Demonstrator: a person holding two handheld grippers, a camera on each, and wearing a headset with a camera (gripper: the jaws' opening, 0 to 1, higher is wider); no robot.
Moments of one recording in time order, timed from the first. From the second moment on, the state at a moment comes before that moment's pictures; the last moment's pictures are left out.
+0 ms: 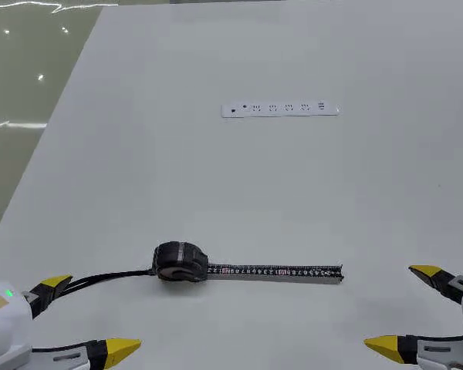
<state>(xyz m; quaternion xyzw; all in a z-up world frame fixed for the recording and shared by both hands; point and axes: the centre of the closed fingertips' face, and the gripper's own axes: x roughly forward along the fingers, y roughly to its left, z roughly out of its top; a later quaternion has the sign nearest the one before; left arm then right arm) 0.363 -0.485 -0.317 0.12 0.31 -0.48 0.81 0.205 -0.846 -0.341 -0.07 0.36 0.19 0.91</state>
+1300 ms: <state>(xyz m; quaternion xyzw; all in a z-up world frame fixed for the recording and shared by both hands) 0.376 -0.550 -0.300 0.09 0.30 -0.50 0.81 0.222 -0.842 -0.337 -0.05 0.34 0.20 0.92</state>
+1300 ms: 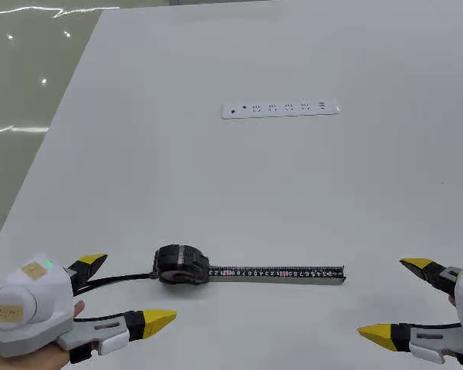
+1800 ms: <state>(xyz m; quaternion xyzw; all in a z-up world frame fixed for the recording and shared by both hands) 0.380 -0.569 -0.305 0.09 0.30 -0.51 0.80 0.228 -0.845 -0.342 -0.06 0.34 0.20 0.92</state>
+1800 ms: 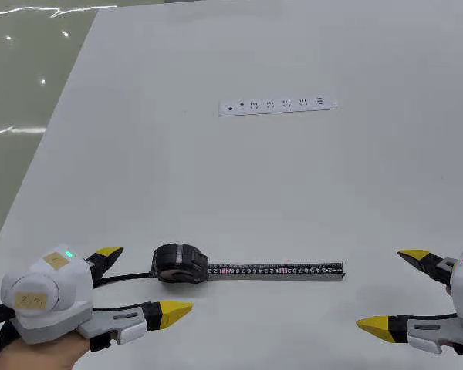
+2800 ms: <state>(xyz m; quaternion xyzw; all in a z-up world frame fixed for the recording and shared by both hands) 0.400 -0.584 -0.329 0.03 0.34 -0.42 0.84 0.247 -0.843 -0.352 -0.05 0.33 0.22 0.92</state>
